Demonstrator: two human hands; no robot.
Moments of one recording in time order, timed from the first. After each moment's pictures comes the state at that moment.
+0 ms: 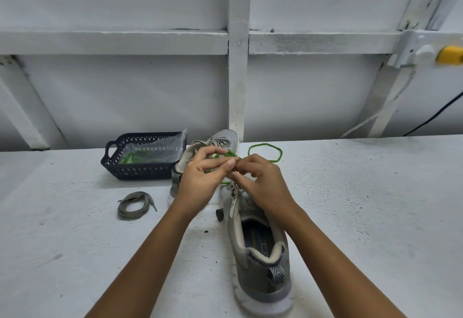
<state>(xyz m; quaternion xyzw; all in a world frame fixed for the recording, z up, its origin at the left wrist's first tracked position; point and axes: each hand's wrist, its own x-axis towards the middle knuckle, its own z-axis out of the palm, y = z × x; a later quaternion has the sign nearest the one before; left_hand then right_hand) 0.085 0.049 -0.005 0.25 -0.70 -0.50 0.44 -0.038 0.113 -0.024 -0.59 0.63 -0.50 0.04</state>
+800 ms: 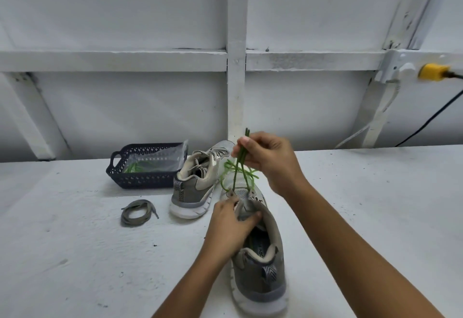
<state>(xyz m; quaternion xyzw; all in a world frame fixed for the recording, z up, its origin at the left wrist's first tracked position) 0.071 0.096 -0.058 0.43 -0.77 -0.42 0.21 -0.035 0.127 0.050 -0.44 0.52 -0.67 0.30</state>
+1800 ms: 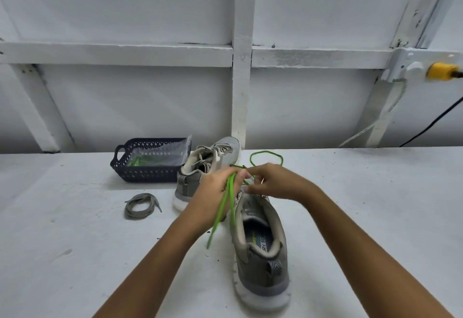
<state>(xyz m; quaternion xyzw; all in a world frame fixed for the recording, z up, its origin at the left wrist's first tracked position) 0.097 0.078 0.002 0.24 -0.84 -0.33 0.35 -0.066 0.126 0.017 -0.65 0.71 -0.19 0.21</state>
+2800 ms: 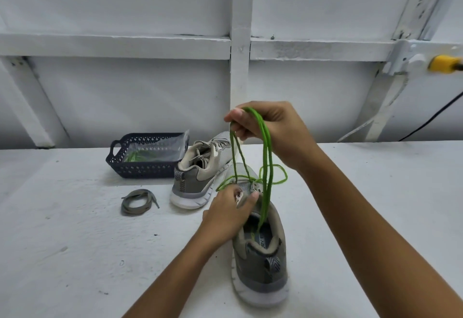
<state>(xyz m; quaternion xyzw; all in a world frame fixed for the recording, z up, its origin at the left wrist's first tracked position) 0.073 0.083 -0.055 0.43 -0.79 -0.40 0.18 -0.026 0.138 0.097 -0.61 0.46 -0.59 0.25</state>
